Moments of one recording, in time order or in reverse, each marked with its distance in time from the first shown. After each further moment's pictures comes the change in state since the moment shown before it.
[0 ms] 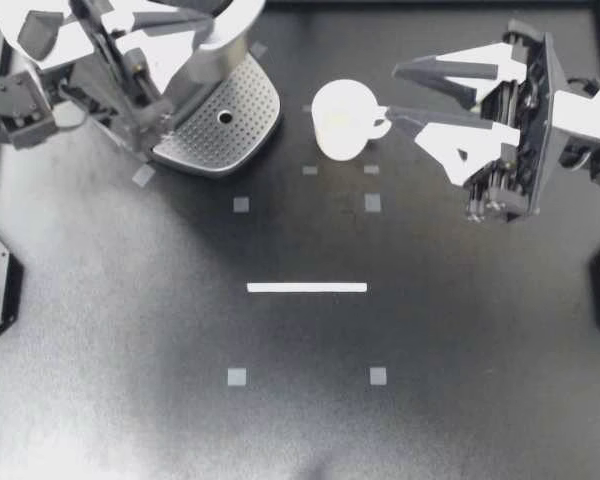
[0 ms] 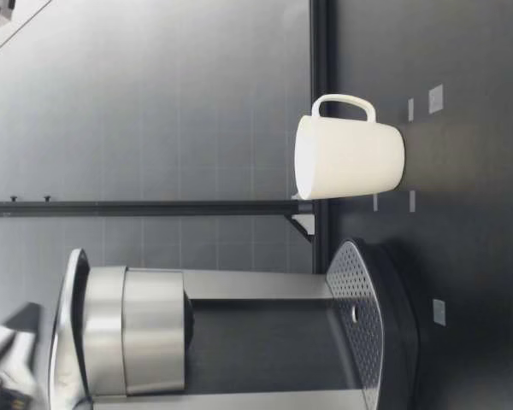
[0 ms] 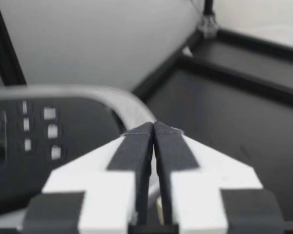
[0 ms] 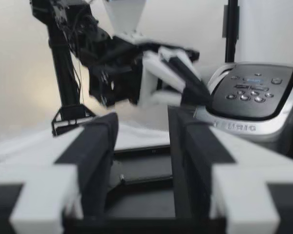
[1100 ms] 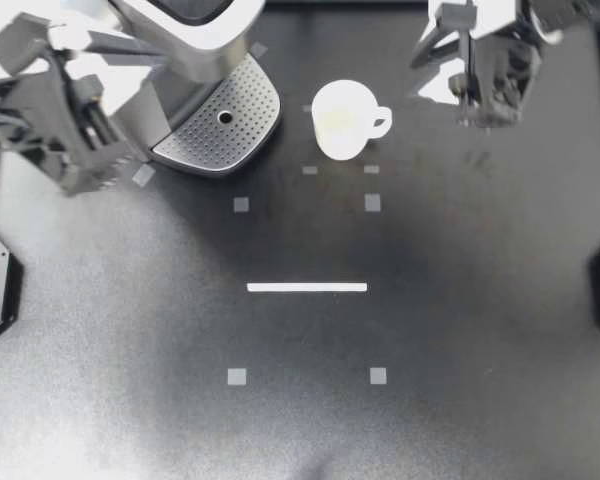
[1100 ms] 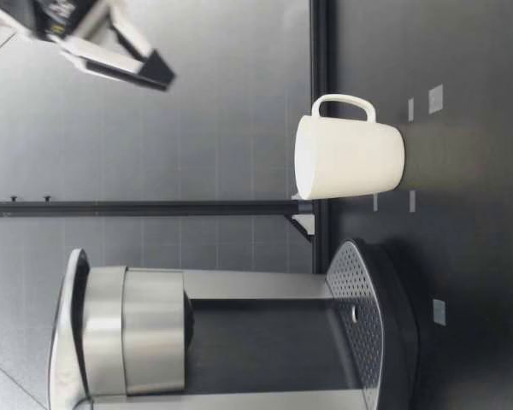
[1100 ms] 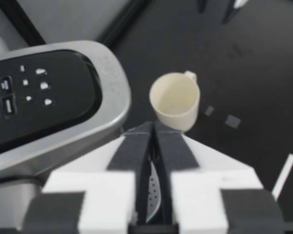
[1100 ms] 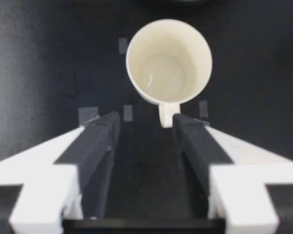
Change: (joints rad) left arm -0.267 -0.049 -0.333 -0.897 0.601 0.939; right arm -0.459 0.262 -0.445 0.416 1.437 -0.804
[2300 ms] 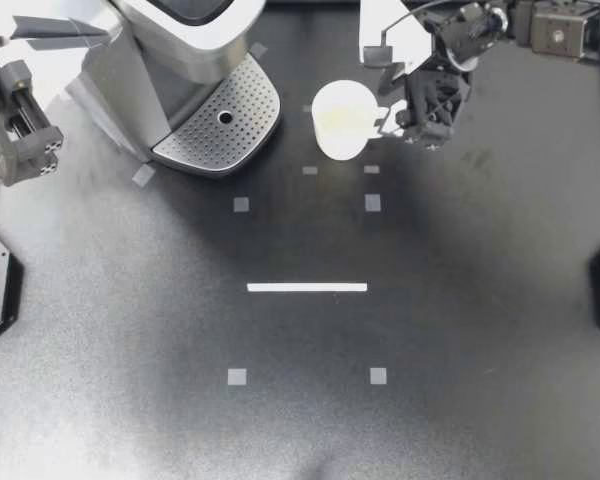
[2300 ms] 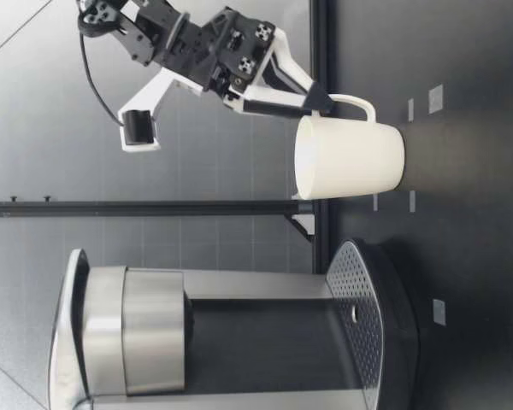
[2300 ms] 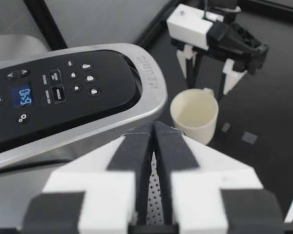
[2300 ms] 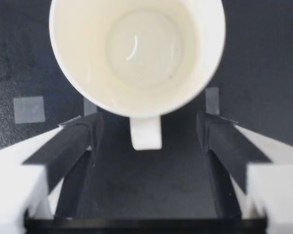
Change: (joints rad) left arm 0.000 -0.150 0.127 0.101 -0.049 -0.057; right arm -0.003 0.345 0.026 0.046 -0.190 -0.137
